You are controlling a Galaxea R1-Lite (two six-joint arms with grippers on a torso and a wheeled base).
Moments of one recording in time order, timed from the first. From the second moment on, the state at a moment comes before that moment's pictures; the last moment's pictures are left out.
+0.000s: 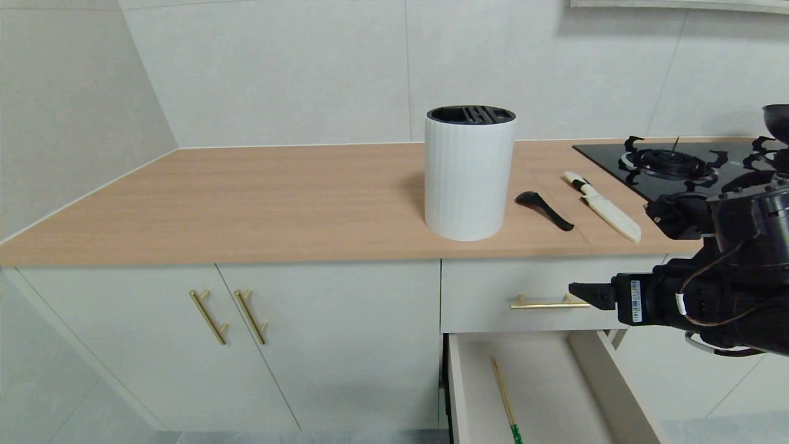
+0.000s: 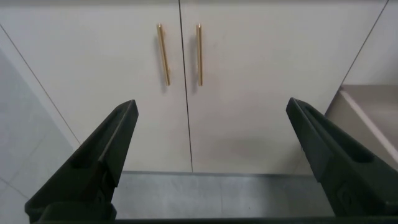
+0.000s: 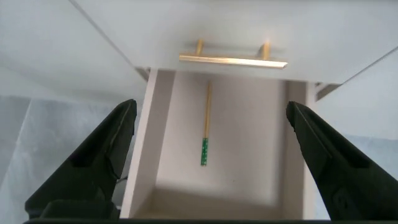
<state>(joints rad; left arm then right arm) 0.00 0.00 0.00 0.00 0.04 0.00 0.49 1.45 -0.80 -0.11 -0.24 0.26</state>
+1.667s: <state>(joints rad) 0.00 0.00 0.00 0.00 0.04 0.00 0.18 2.00 -1.08 -0.61 0.14 -0.11</state>
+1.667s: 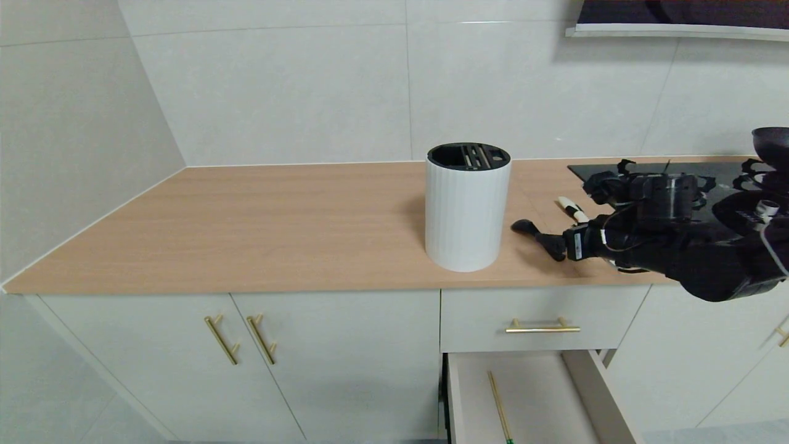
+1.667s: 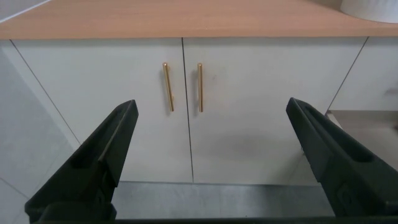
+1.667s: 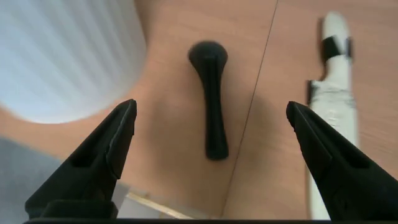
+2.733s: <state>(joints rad) 0.00 0.00 0.00 0.00 0.04 0.00 0.18 2.14 -1.11 -0.65 0.15 -0.11</state>
